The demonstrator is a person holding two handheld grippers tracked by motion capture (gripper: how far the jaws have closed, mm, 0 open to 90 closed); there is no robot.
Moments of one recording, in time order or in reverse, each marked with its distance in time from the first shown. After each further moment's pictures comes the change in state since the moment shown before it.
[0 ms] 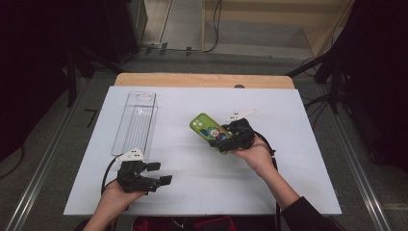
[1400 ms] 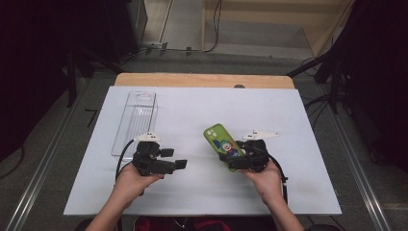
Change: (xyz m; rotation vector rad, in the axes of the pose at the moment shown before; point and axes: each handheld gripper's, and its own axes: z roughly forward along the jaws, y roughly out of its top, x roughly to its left) left arm -0.014 0.057 0.023 0.010 0.020 -0.038; right arm 0.034 -0.051 -0.039 -0.087 -0.102 0.211
